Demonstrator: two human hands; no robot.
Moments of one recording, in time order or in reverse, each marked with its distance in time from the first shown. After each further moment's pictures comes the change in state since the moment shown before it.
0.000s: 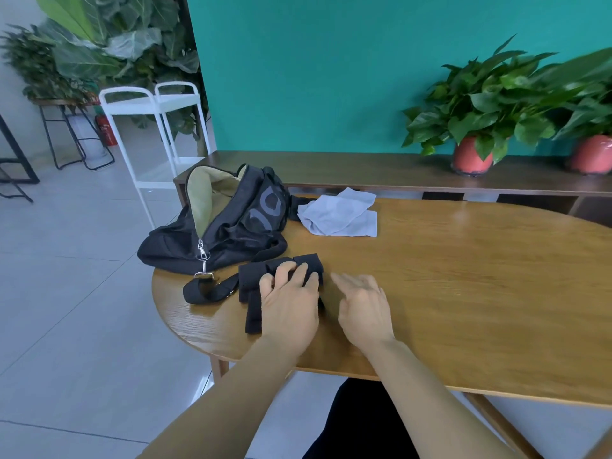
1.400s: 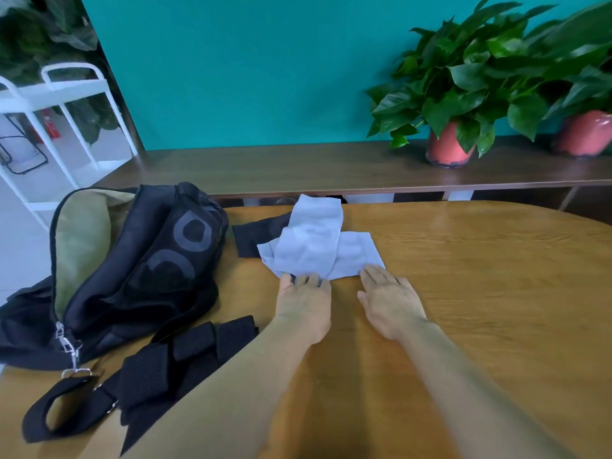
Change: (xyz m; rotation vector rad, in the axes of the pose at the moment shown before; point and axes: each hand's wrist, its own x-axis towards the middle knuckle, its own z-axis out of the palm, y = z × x) left_hand 0.169 0.085 0.114 0.074 -0.548 0.246; right_hand 0.142 0.171 0.007 -0.334 -0.372 0.115
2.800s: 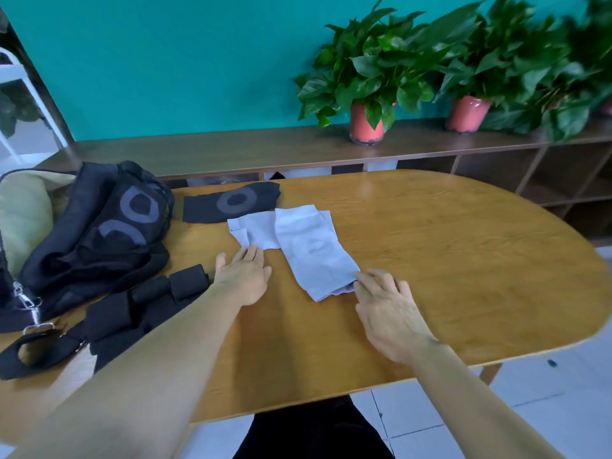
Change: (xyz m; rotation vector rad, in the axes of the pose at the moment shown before) left_hand -0.052 0.006 0.010 -0.053 -0.218 -0.063; right_hand -0.195 0.037 0.002 -0.093 0.288 -0.028
